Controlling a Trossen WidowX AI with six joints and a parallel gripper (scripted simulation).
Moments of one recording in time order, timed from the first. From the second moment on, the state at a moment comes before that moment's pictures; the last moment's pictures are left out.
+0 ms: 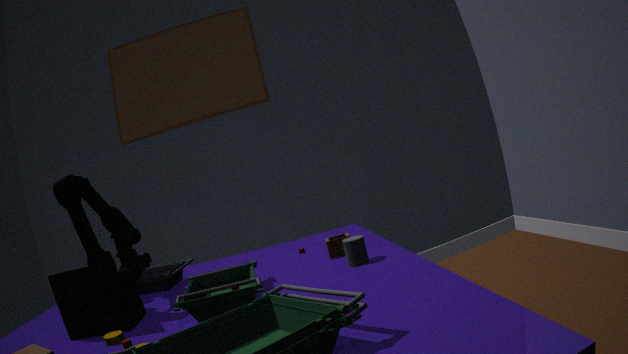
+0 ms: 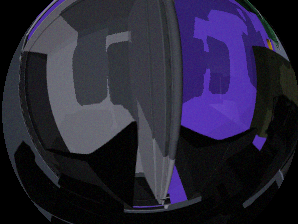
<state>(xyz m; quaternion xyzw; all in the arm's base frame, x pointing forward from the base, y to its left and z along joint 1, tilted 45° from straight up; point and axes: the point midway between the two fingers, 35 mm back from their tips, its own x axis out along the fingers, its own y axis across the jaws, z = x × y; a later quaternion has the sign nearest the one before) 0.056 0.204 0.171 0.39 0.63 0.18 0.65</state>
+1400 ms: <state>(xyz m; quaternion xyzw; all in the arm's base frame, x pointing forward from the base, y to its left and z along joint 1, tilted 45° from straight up) 0.045 0.147 0.214 0.38 0.64 0.16 0.65</state>
